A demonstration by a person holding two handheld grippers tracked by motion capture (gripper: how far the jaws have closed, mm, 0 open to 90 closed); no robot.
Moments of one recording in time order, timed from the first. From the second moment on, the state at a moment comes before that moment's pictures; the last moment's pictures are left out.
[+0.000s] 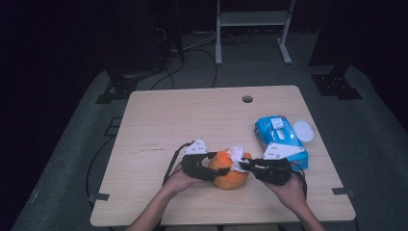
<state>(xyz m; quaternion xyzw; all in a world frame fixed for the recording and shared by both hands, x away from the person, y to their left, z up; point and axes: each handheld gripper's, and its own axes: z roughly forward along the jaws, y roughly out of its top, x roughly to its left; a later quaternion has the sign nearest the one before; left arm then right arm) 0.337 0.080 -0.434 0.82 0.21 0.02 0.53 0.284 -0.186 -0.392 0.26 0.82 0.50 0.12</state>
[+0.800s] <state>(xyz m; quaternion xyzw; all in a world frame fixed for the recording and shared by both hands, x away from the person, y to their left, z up) 0.335 0.081 -0.437 0.82 0.22 0.01 0.54 0.282 -0.172 -0.393 0.24 0.82 0.50 0.14</state>
